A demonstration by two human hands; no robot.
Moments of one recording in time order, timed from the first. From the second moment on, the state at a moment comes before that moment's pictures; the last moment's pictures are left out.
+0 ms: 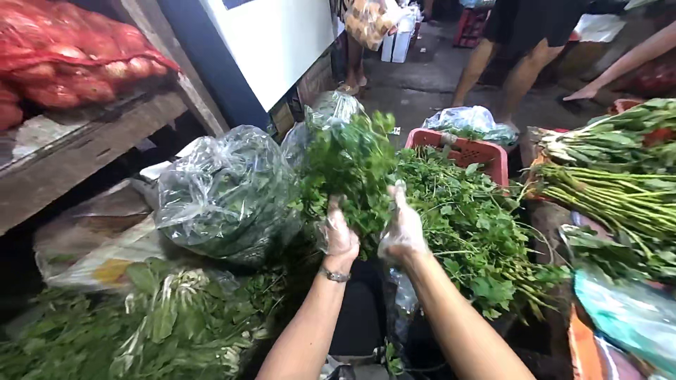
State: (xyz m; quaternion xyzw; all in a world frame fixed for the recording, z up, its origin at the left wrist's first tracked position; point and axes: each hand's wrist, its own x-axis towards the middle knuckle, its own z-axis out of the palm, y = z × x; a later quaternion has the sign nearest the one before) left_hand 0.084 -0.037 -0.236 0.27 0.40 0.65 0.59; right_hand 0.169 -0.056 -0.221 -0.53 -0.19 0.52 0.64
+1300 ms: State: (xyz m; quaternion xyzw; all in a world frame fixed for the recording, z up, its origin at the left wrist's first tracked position) left_hand 0.081 -0.033 -0.256 0.29 0.52 0.52 0.61; right_hand 0.236 -0.048 -0.234 -0.62 -0.56 0.37 0.41
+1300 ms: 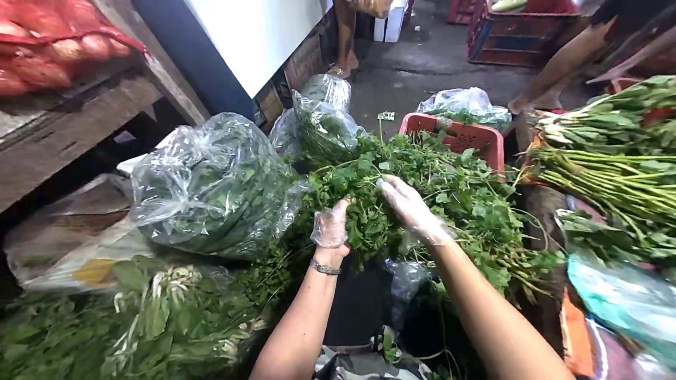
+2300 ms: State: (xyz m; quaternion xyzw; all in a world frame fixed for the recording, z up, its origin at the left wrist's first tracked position) left_hand 0.059 -0.070 -0.275 0.58 0.58 0.42 0.38; right_hand 0.202 -0.072 -0.241 -0.46 -0.54 0.60 0.36
